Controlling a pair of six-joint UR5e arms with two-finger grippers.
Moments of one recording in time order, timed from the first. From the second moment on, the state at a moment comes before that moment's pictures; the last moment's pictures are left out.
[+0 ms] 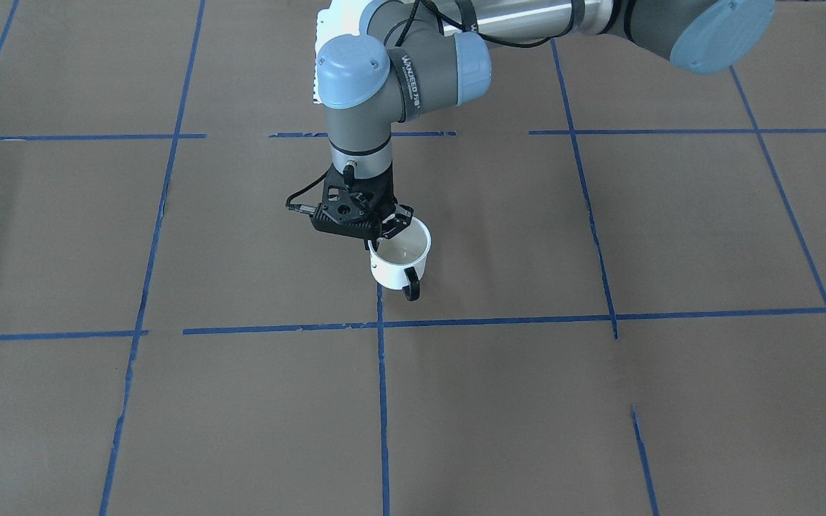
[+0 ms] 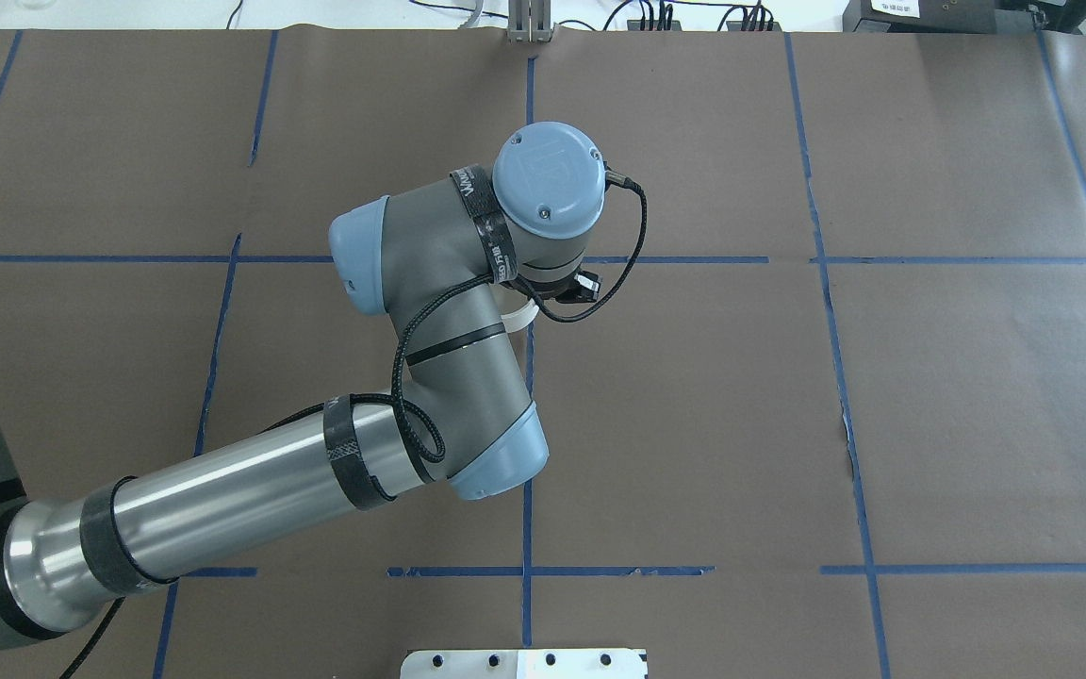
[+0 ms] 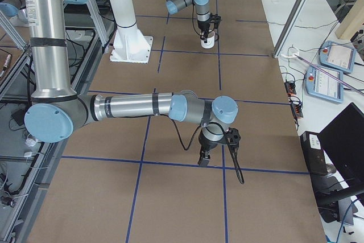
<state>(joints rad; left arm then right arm) -0.53 -2.58 -1.39 -1.52 -1.75 -0.92 1.53 -1.53 1.64 -1.83 2.27 0.01</state>
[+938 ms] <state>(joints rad) -0.48 -2.57 -1.37 -1.52 -1.81 -0.90 1.53 -1.53 1.64 -1.83 2.27 0.01</state>
